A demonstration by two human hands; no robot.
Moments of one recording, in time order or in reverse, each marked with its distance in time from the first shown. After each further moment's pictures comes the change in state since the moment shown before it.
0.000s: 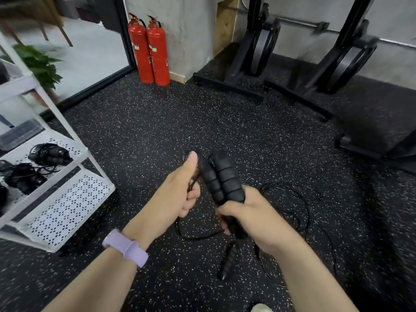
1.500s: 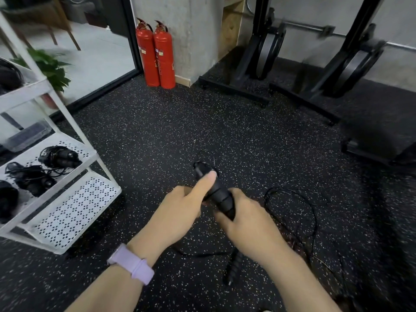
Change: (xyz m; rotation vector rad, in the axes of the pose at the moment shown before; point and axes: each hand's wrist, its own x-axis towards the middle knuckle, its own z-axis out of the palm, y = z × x) left_hand -0.015 -0.008 -0.008 0.332 0.173 -0.080; right_hand 0.003 0.002 0.028 -0.902 0.269 -0.102
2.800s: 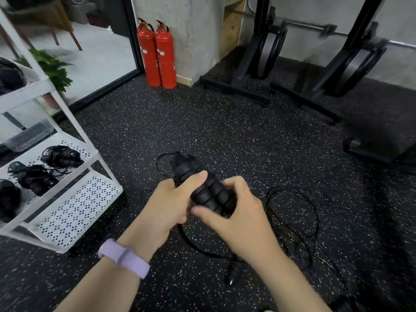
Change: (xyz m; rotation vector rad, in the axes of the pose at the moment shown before) left_hand 0.002 0.000 -0.012 -0.408 -0.018 0.026; right_hand -0.005 -0.008 0.012 0.294 0.153 -0.035
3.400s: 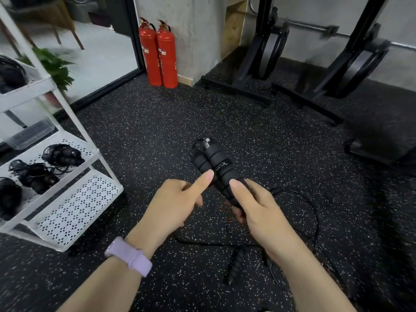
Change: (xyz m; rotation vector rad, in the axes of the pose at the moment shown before) left_hand -0.002 0.000 -0.001 0.491 0.070 0.041; right_hand 0.007 0.002 -0.026 0.457 -0.151 0.109
